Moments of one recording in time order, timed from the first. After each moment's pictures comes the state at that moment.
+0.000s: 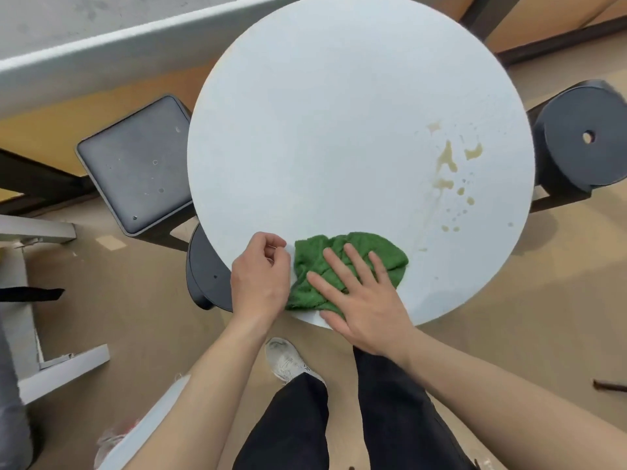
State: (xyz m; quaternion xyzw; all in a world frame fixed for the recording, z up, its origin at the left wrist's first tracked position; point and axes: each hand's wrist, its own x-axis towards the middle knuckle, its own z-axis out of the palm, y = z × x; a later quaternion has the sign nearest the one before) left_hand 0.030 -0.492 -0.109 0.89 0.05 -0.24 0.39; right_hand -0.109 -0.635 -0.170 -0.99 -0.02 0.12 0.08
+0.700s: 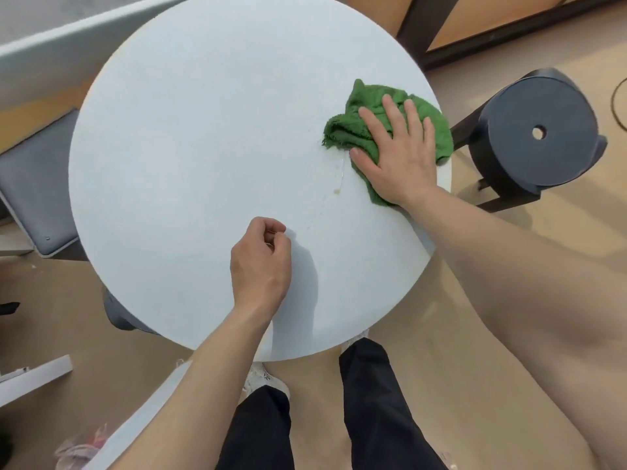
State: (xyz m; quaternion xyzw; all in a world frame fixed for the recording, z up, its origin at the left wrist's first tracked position) left_hand -0.009 -0.667 -0.119 0.89 0.06 -0.23 0.39; right_hand -0.006 -0.924 -0.168 -0.97 0.22 0.10 0.08
